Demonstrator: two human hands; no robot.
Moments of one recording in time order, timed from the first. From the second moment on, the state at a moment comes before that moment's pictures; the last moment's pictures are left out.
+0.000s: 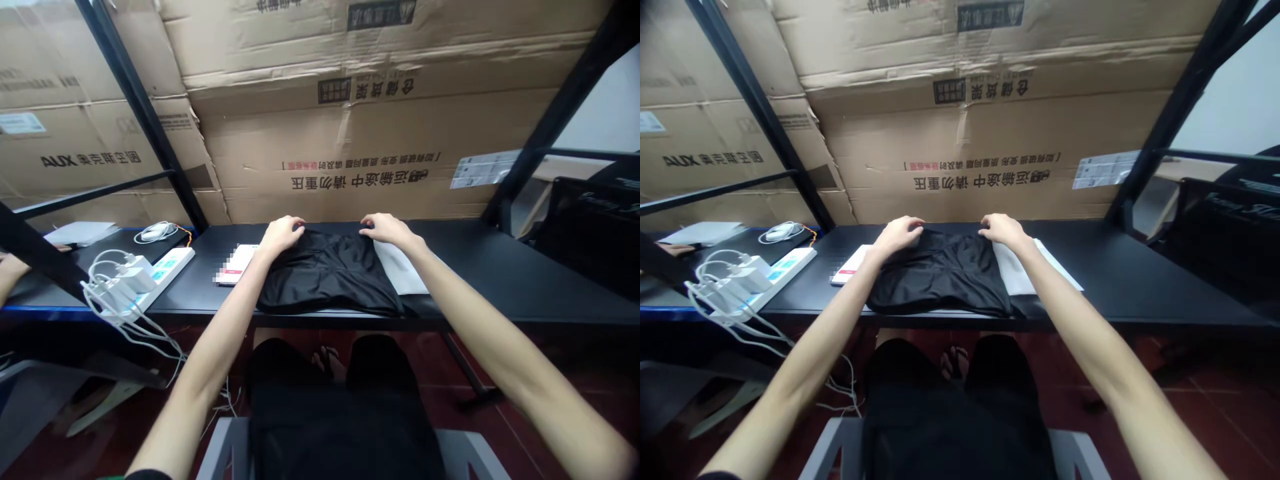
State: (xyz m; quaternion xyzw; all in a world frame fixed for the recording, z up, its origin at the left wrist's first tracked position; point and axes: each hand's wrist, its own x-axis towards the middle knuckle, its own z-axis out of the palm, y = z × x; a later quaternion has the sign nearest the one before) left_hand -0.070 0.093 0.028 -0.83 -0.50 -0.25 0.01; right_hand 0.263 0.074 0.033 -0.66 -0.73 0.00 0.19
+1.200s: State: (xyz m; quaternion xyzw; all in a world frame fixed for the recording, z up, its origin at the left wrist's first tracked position) left_hand -0.099 0.014 0.008 -0.89 -0.41 -0.20 0.03; right_hand 0.277 -0.030 -0.030 -0.57 -0.78 -0.09 0.22
